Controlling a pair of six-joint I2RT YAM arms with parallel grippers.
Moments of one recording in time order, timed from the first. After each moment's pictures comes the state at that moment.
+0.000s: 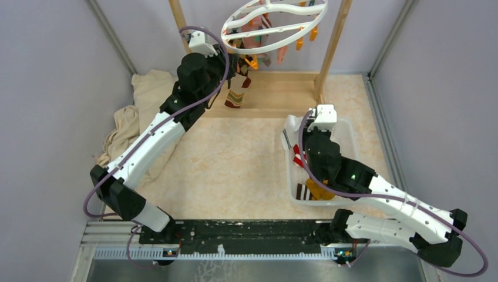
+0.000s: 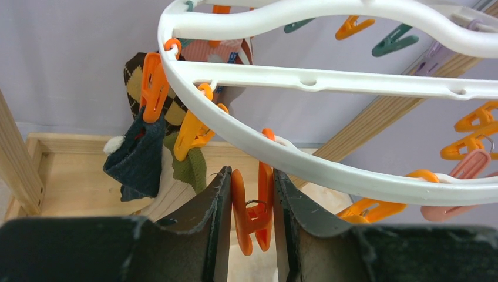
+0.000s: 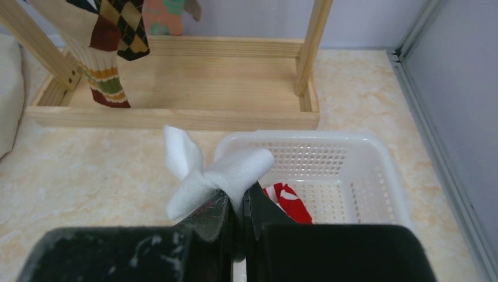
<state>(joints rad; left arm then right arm) -0.63 1.54 1.62 -0.03 -0.33 -0.43 1.03 0.85 0.94 -0.34 0.99 0.21</state>
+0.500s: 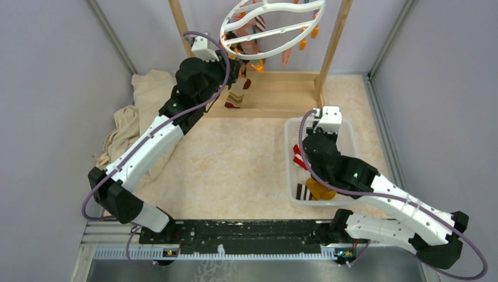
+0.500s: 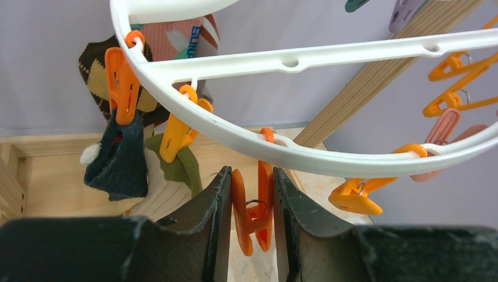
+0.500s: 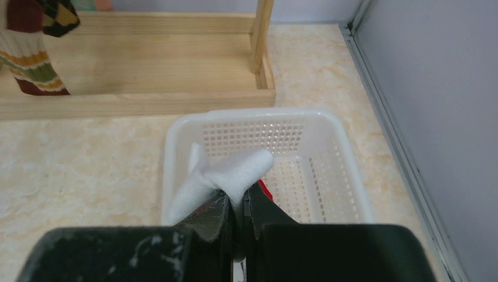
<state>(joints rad) -0.62 1.50 1.54 0.01 -0.20 -0.41 1.00 0.85 1.00 -0.56 1.11 0.29</state>
